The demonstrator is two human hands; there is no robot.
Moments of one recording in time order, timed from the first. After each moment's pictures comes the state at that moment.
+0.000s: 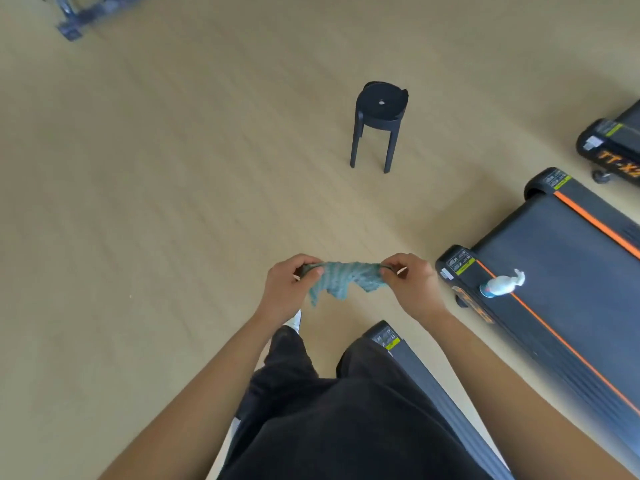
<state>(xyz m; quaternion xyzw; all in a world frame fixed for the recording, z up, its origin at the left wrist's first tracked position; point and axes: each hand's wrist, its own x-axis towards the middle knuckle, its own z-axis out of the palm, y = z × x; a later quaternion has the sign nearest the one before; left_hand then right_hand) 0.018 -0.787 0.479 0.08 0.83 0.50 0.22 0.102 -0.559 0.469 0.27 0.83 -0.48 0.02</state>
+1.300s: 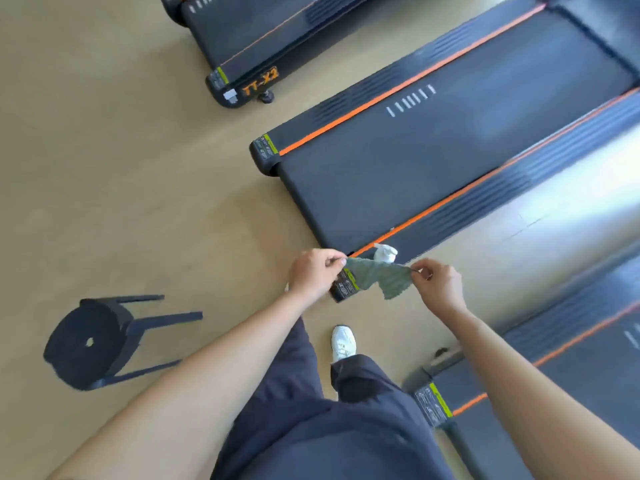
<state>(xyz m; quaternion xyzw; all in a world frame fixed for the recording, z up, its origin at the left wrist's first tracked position) -0.115 -0.093 0.232 0.68 0.62 0.04 0.40 0.123 -0.183 0.220 0.83 0.39 -0.36 -0.18</state>
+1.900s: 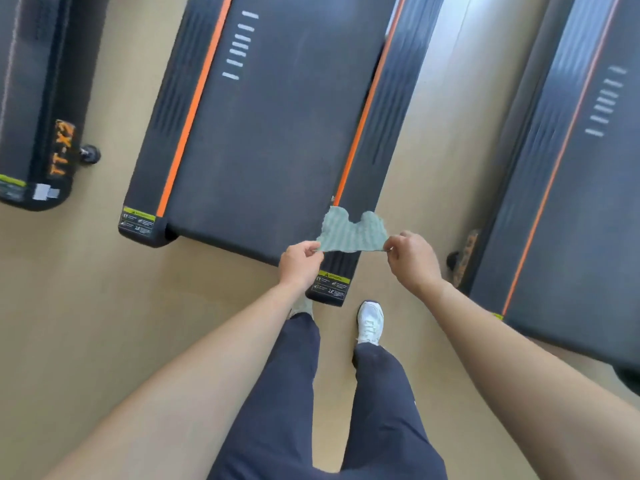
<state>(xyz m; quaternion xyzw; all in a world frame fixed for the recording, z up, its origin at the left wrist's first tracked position) -0.007 0.057 0.079 0.67 0.52 -0.19 0.49 0.131 -0.128 0.081 0.92 0.22 -0.31 -0.11</state>
